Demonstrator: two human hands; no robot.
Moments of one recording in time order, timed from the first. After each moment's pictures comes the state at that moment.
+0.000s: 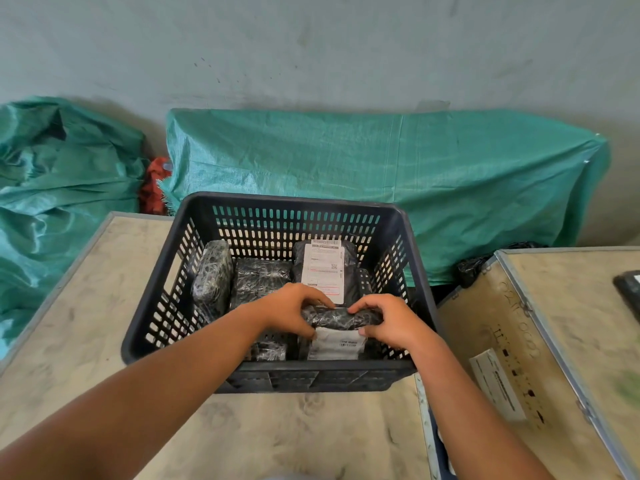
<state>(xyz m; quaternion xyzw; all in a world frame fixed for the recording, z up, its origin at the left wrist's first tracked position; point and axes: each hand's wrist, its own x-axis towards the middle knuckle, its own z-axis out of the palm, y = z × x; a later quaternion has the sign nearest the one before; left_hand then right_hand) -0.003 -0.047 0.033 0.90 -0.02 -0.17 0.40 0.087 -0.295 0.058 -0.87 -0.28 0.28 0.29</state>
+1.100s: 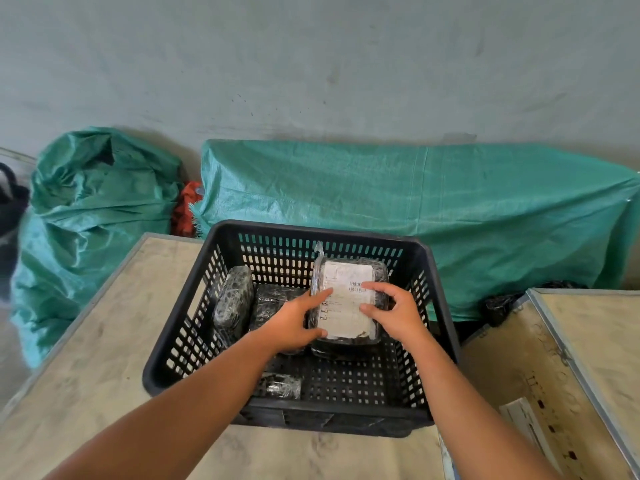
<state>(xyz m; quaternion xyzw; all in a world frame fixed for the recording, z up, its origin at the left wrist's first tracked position) -0.002 -0.023 0.022 0.89 0.11 -0.05 0.44 0.135 -0.236 0.050 -0.80 -0.20 0.20 0.52</state>
